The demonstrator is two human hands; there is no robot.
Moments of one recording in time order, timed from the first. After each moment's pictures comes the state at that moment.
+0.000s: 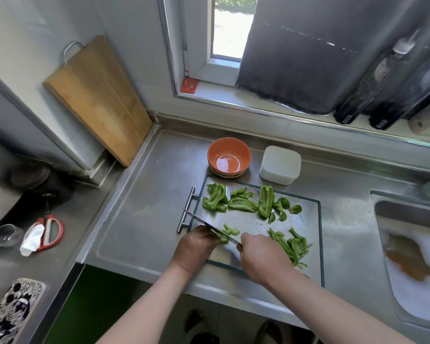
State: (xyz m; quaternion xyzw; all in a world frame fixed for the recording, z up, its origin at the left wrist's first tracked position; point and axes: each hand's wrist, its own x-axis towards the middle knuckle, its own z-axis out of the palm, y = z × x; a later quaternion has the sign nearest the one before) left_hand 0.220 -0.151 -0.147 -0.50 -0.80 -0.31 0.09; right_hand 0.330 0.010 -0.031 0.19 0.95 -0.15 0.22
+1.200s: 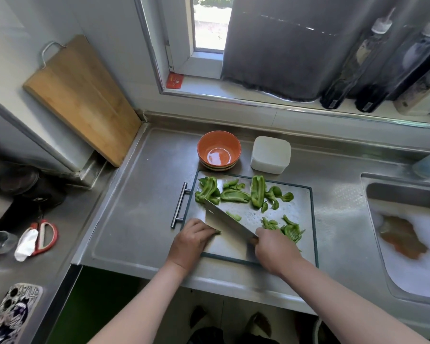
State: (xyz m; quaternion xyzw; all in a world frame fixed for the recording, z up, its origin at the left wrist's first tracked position) left_hand 0.232 -0.152 -0.138 -0.48 -0.82 -0.31 0.07; right_hand 0.359 0.046 -0.053 0.28 0.90 -0.20 0.25
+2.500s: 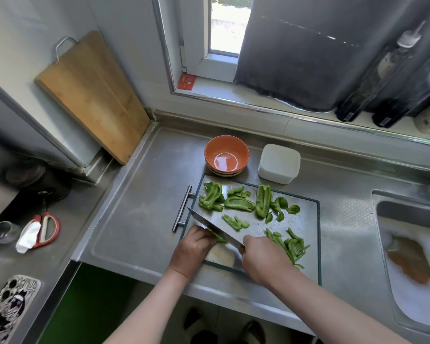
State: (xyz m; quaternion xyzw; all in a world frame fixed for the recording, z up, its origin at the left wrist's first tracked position) left_hand 0.235 -0.146 -0.145 -0.46 -0.81 -0.35 0.09; right_hand 0.335 0.028 -0.039 0.20 0.93 -0.17 0.24
